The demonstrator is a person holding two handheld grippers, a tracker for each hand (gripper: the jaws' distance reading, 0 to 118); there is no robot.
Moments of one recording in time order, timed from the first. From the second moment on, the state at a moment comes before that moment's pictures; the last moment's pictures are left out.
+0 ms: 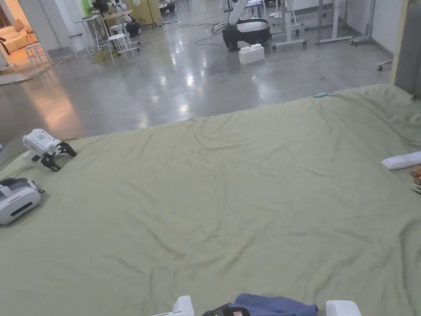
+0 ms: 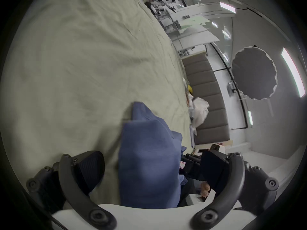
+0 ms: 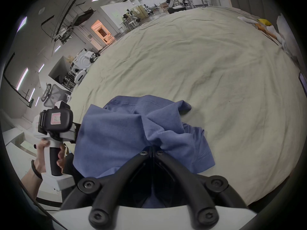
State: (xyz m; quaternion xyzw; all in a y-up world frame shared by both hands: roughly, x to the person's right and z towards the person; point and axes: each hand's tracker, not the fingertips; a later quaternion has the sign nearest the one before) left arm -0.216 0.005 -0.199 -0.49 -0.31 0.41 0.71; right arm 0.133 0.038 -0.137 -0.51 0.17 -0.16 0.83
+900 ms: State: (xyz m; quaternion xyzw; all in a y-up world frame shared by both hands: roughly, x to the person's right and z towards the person) left arm -0.558 0.070 -0.170 -0.46 0.09 0.31 0.83; right arm 0.199 0.132 -0.053 -0.32 0.17 -0.24 0.90
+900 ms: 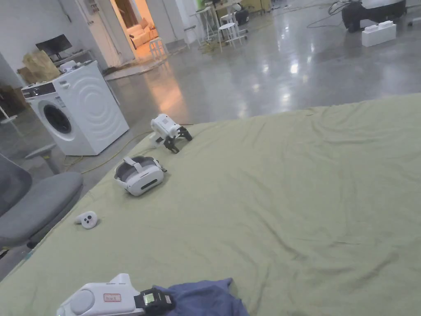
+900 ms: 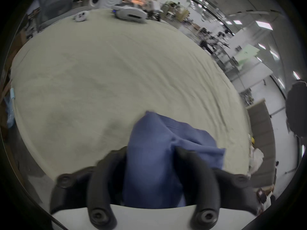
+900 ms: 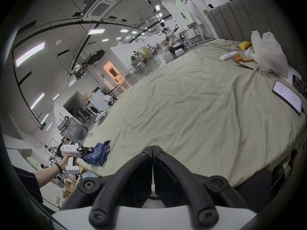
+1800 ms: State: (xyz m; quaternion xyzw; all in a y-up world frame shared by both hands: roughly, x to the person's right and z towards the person) left arm -0.201 0.311 0.038 0.03 0.05 -0.07 1.00; right arm 0.173 0.263 0.000 -0.05 0.07 0.03 1.00
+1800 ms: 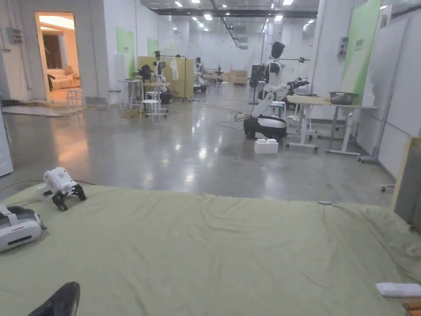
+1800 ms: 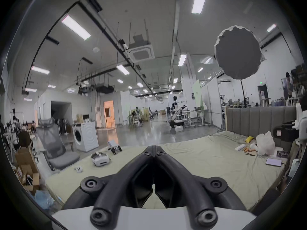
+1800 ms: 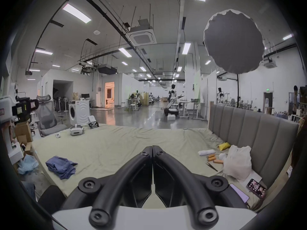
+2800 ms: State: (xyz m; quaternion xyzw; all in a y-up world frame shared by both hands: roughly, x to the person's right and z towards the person) left arm -0.196 0.302 0.011 -0.01 0.01 -0.05 1.00; right arm 0.181 0.250 -0.018 -0.04 0.06 0.00 1.00
